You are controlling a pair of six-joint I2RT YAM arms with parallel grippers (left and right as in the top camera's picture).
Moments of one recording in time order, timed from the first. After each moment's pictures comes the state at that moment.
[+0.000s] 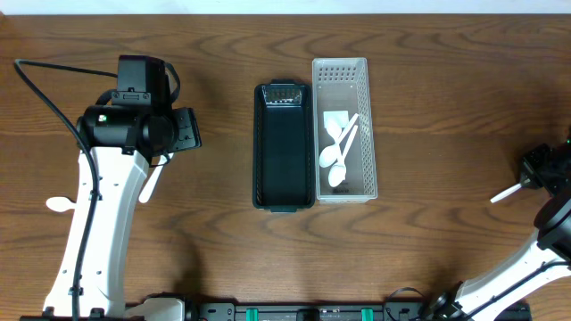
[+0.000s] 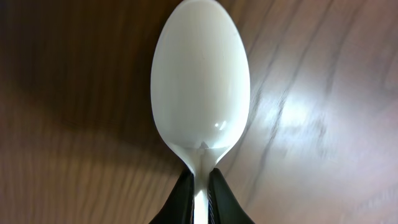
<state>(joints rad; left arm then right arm) -0.05 1.43 1.39 -1.12 -0.04 -0.25 -0.68 2.11 1.50 -0.99 -0.01 0.43</state>
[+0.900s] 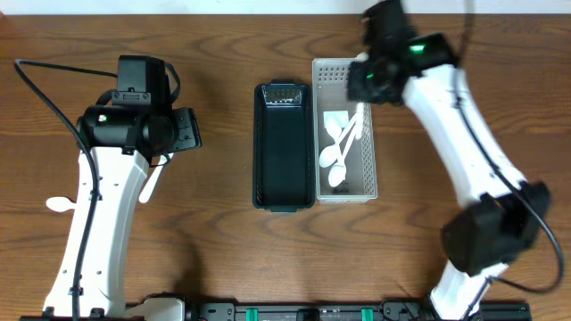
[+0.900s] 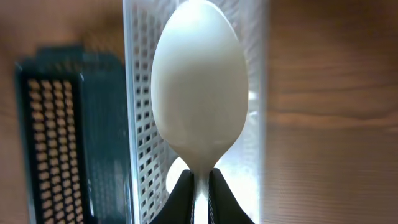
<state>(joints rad) -0.05 1.43 1.39 -1.12 -0.04 -0.25 0.34 1.94 1.86 -1.11 -0.02 0.40</state>
